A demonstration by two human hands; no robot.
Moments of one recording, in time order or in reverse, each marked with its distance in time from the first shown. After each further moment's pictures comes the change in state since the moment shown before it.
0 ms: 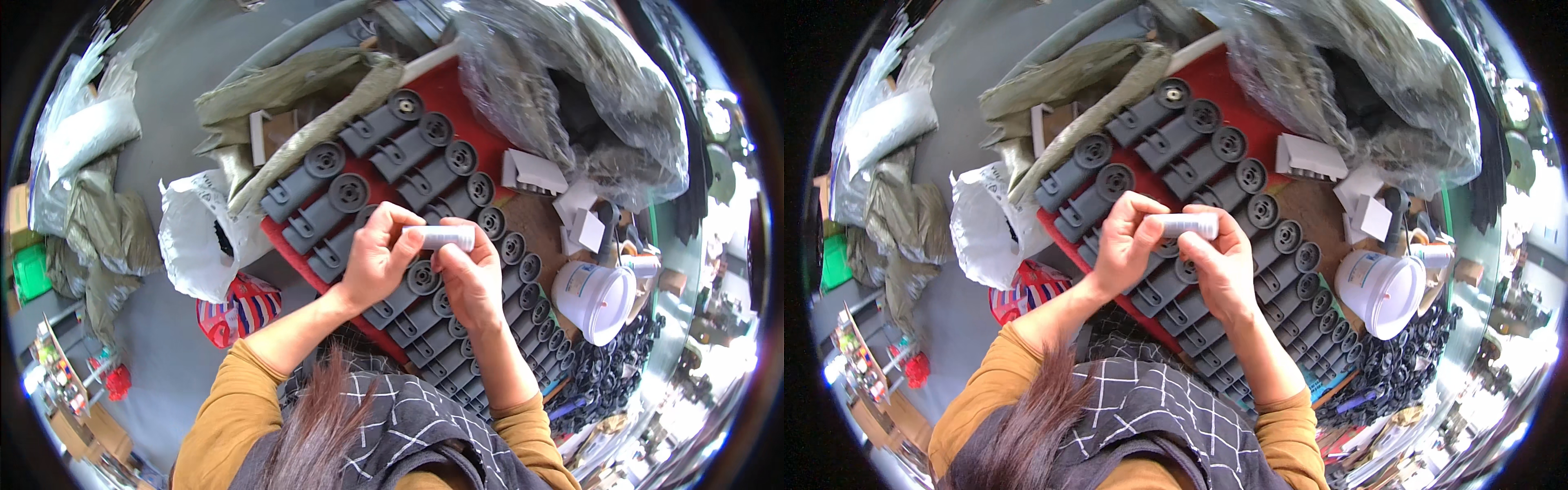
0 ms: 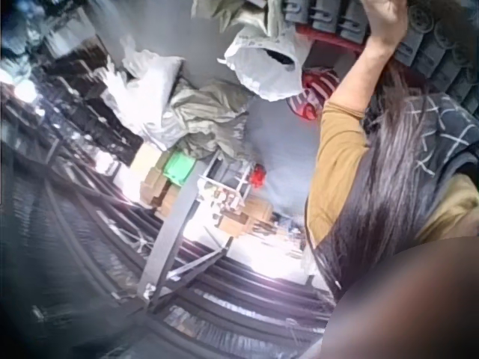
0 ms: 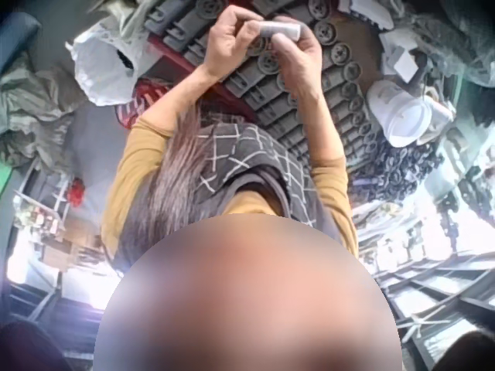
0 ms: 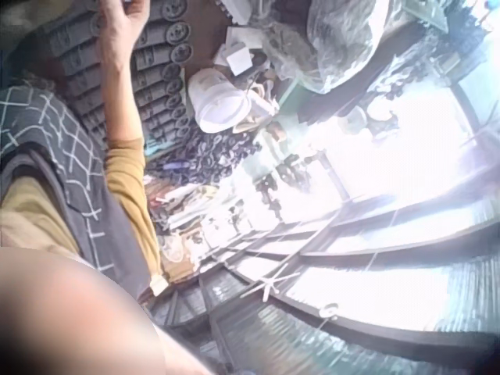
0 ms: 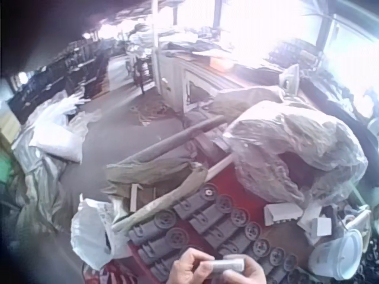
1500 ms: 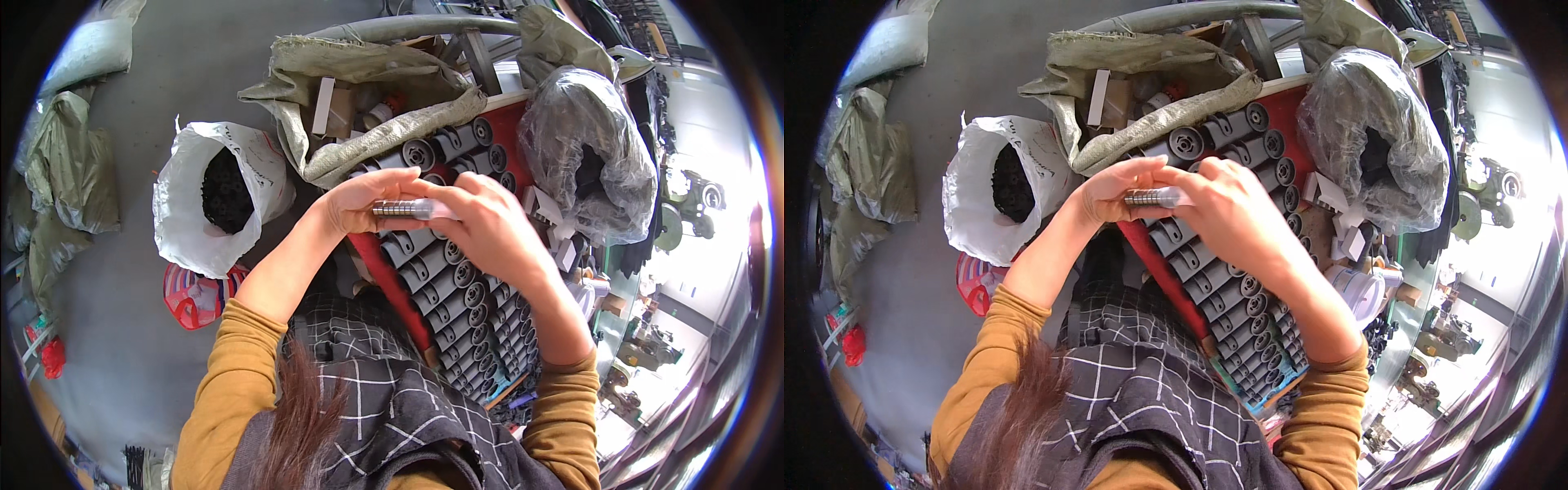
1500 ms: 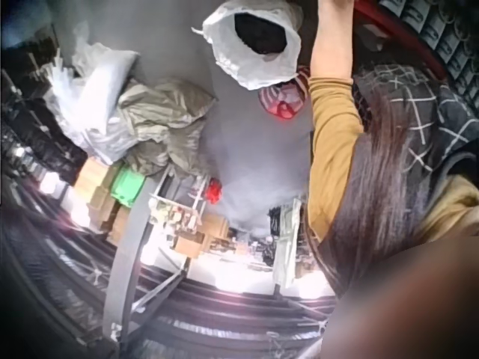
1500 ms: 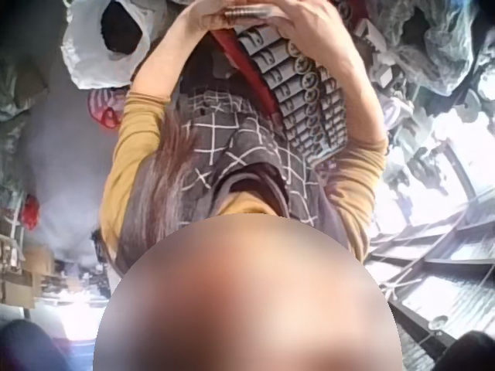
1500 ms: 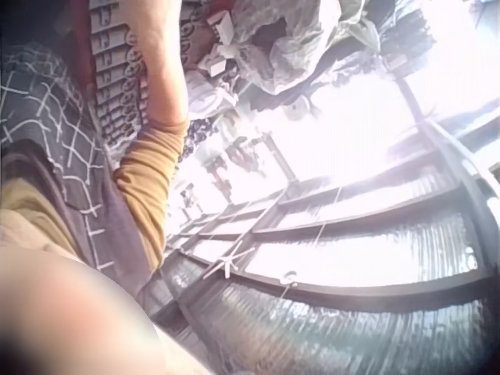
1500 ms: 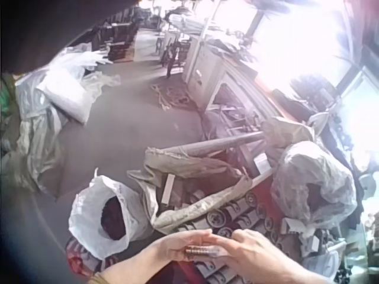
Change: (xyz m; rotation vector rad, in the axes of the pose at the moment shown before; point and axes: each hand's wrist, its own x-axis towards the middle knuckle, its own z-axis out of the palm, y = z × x) left_hand 0.027 0.004 -0.210 -1.054 -0.565 -0.756; right_hand 0.043 0.005 0.209 -1.967 -0.657 -0.494
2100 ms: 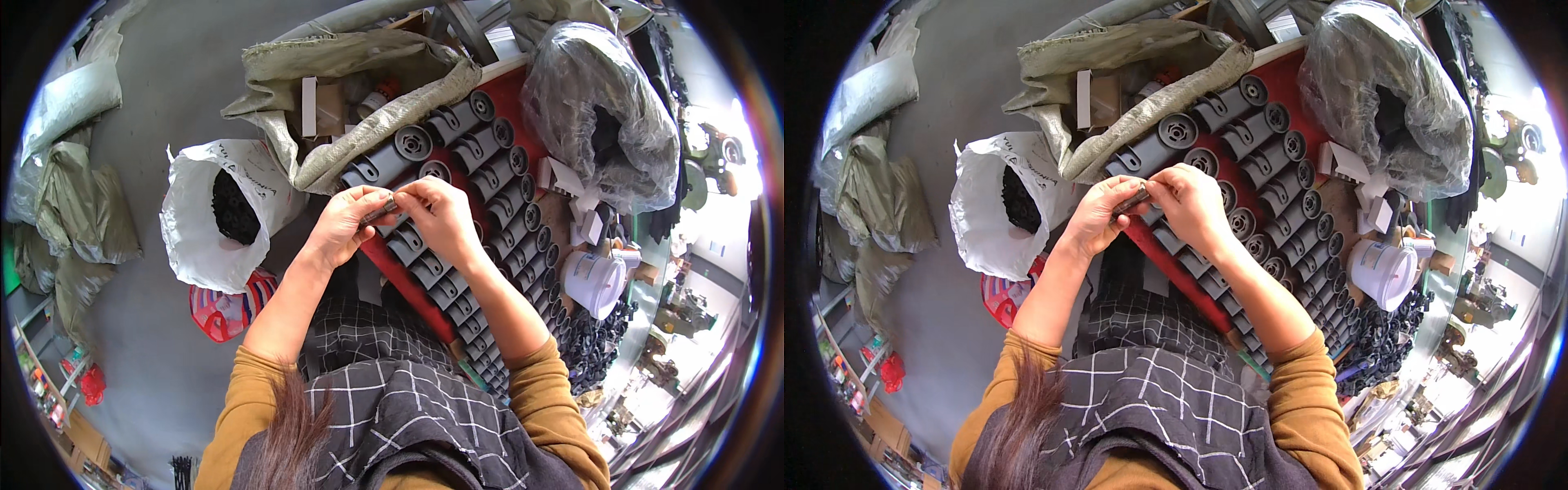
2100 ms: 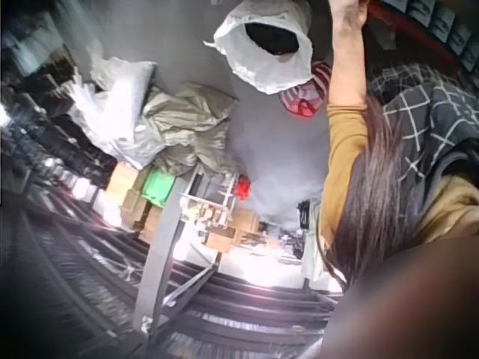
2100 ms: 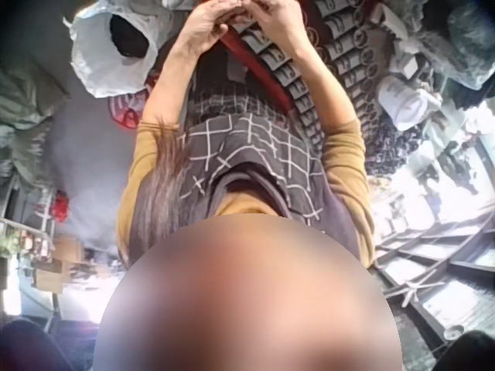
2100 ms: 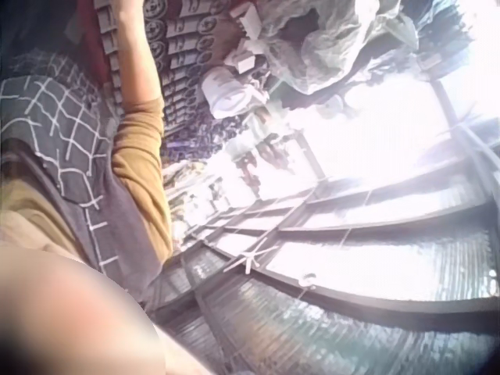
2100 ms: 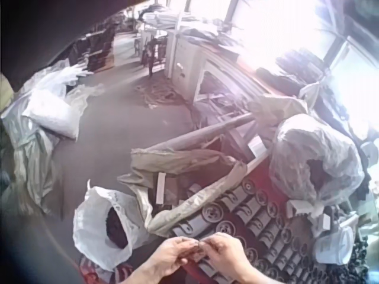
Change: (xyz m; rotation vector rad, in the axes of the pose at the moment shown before) left_hand -0.018 -0.035 -0.007 0.260 0.630 0.270; right_hand 0.004 0.026 0.115 0.611 0.364 0.364
